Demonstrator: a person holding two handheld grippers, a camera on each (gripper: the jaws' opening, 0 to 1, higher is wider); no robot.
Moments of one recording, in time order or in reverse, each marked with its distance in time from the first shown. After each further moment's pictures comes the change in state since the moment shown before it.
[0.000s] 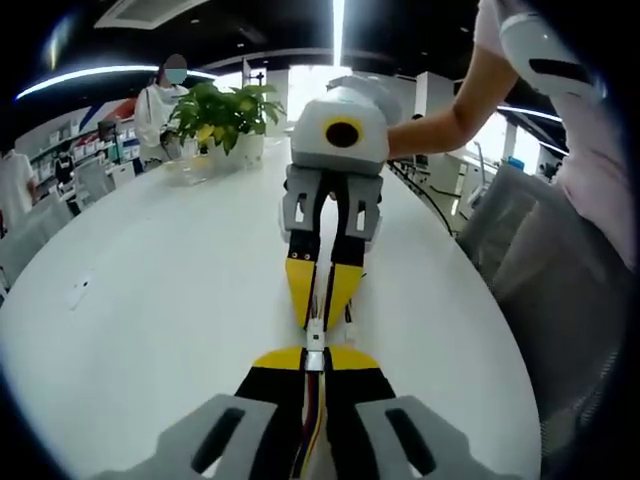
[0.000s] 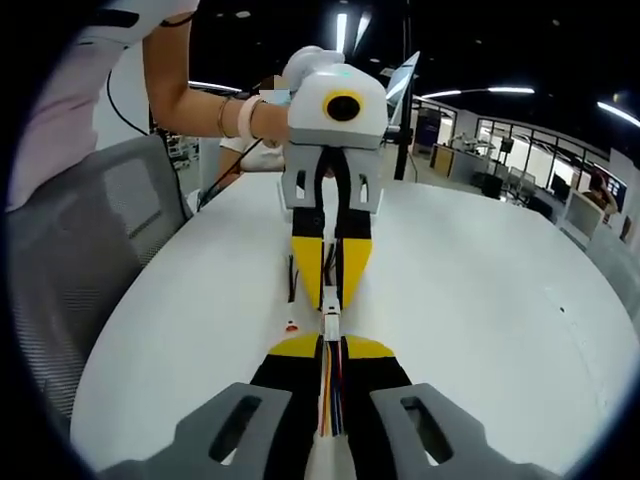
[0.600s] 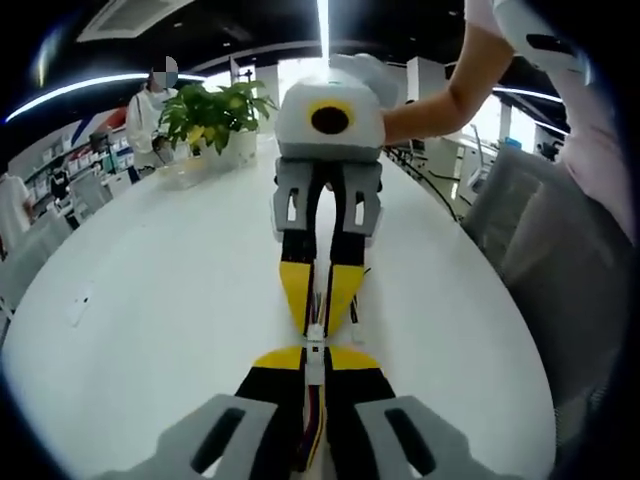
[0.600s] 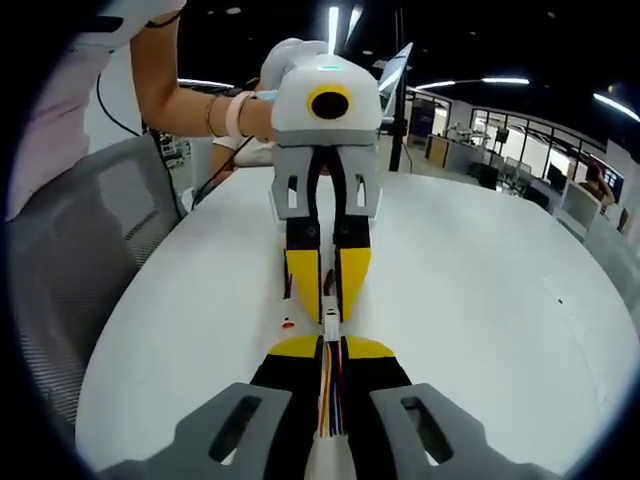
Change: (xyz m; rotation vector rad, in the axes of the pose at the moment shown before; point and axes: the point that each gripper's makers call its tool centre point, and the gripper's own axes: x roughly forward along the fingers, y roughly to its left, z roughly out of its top) left arm 0.009 0.006 -0.005 0.073 0.035 0.013; right arm 0.001 -0.003 -0.004 0.013 0.048 -0.018
